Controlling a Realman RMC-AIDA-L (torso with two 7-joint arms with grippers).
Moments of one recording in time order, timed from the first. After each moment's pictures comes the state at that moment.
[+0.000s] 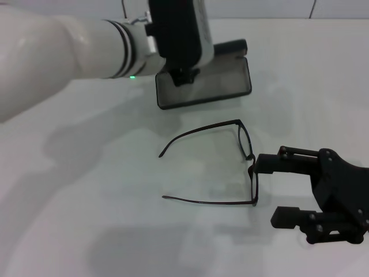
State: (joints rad) left arm -0.53 -2.09 1.74 1.33 2.64 0.78 -2.04; right arm 0.55 1.95 -1.73 -0.29 -0.87 -1.94 1.06
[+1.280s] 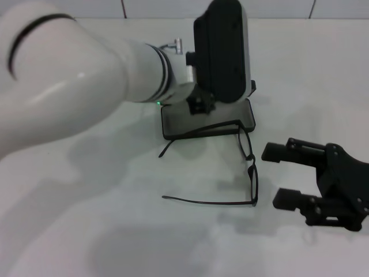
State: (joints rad) left arm -0.56 -2.10 1.93 1.46 2.83 0.96 -2.30; right arm 0.51 1.95 -1.69 -0.27 -0.87 -1.91 1.07
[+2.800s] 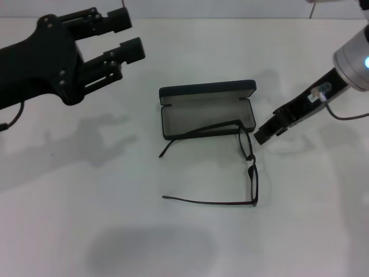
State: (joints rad) left arm -0.16 -2.09 0.98 1.19 1.31 1.72 -1.46; right arm 0.94 2.02 -1.26 -0.98 -2.37 -1.61 2.71
